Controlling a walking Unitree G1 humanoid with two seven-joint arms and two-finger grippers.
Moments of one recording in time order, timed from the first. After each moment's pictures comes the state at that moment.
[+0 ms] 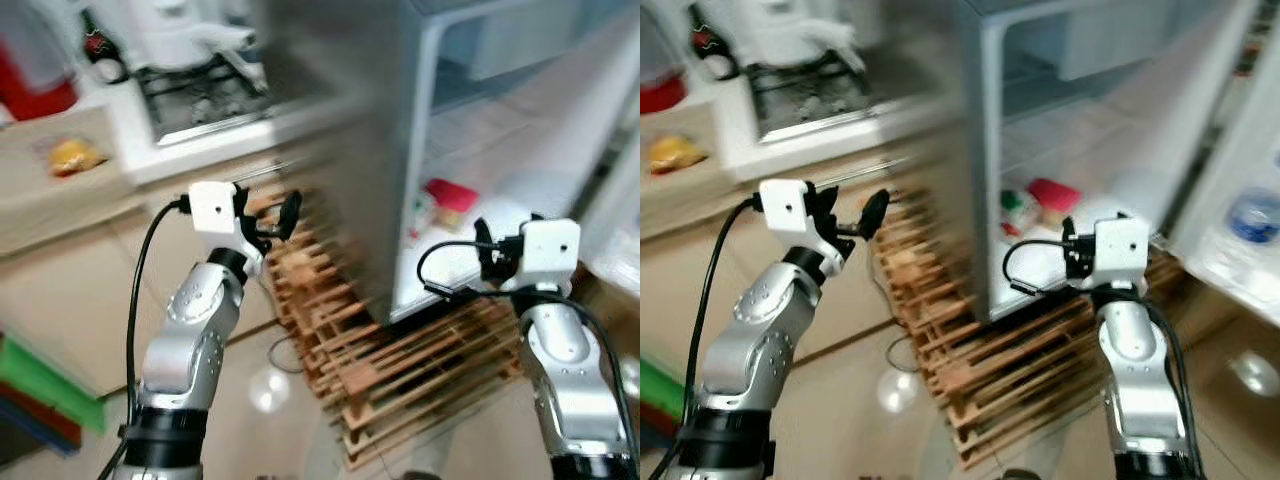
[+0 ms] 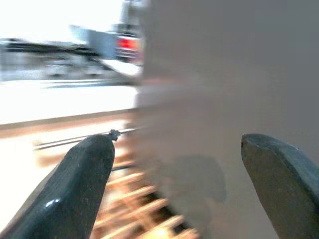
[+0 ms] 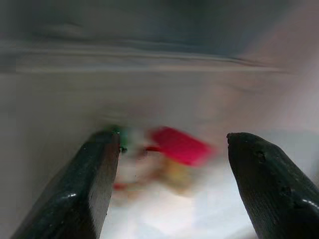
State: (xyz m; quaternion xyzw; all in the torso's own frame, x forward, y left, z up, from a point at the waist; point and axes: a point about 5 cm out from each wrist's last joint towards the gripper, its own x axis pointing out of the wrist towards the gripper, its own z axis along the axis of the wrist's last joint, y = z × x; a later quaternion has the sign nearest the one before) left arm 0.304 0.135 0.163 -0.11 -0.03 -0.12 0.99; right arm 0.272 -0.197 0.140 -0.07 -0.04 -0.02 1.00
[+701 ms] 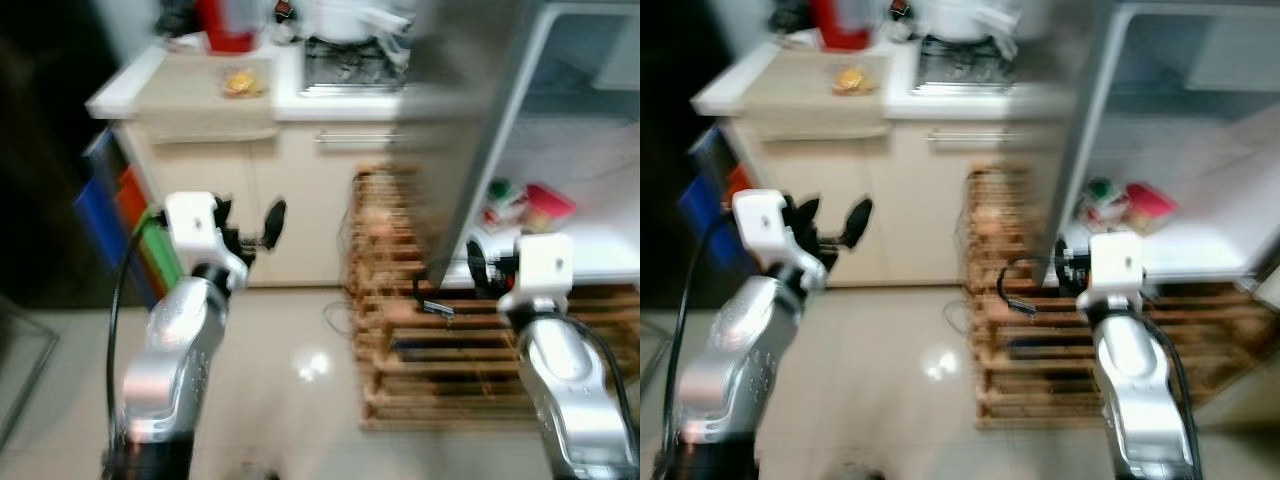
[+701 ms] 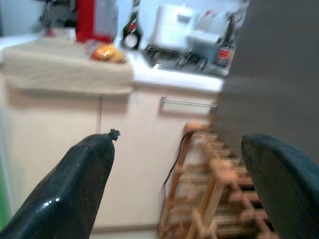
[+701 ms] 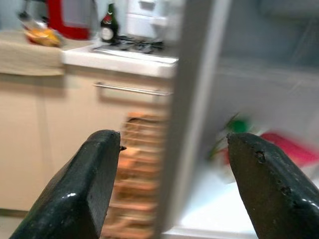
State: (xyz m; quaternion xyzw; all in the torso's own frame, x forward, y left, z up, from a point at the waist) left arm 0.280 0.142 0.146 -0.12 -0.01 -0.10 0.99; right arm 0.260 -0.192 0.134 -0.08 -0.01 0.00 1.00
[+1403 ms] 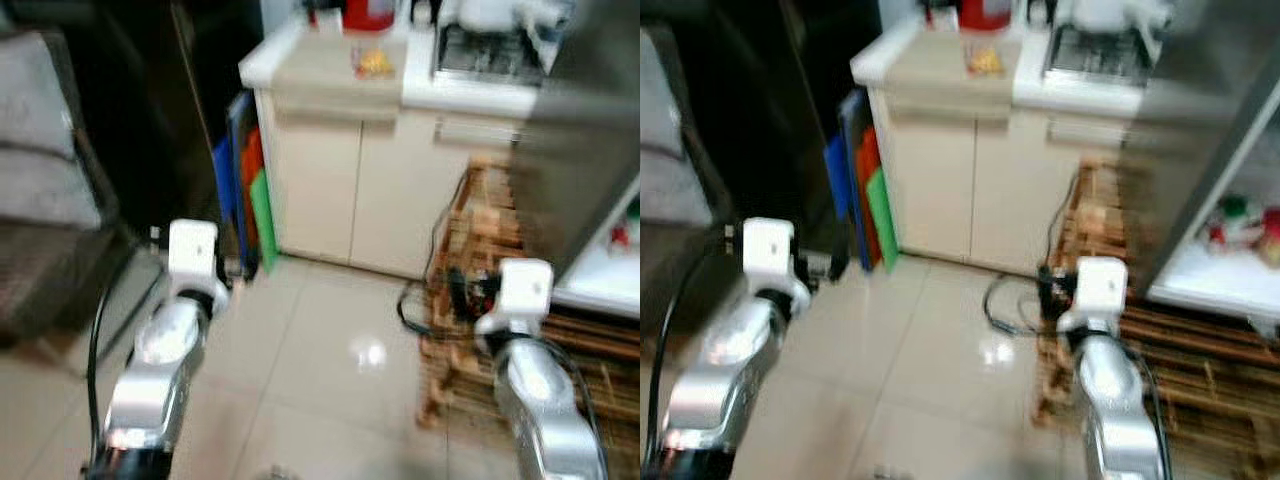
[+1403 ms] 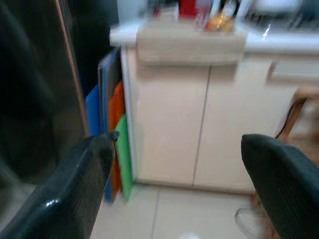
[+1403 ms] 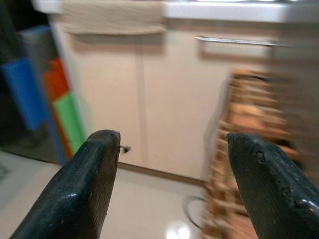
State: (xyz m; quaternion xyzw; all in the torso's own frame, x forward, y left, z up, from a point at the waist) left arm 0.286 0.143 0.141 -0.02 0.02 -0.10 0.99; right arm 0.258 -0.183 0.101 0.00 0.05 -0.01 1.00
